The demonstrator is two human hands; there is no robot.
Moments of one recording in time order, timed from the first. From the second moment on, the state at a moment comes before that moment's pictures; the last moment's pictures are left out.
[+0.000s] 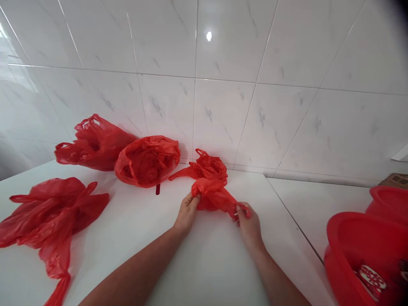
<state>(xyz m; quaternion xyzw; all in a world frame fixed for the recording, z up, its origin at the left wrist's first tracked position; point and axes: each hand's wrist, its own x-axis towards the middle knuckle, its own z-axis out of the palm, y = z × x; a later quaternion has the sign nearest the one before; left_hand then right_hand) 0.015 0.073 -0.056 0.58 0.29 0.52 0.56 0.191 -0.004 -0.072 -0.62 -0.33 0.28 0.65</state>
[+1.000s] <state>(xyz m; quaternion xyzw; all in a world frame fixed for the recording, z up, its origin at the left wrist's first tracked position) 0.020 0.062 -0.064 0.88 0.38 0.26 0.10 0.214 -0.012 -0.056 -0.46 -0.29 0.45 0.71</state>
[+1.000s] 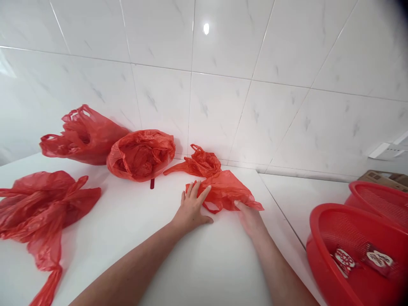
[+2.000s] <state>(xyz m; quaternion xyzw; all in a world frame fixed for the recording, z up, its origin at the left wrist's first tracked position) 0.001 0.091 -0.060 0.62 0.45 0.53 0.37 0.234 -0.017 -0.059 -0.49 -0.31 0.48 0.66</state>
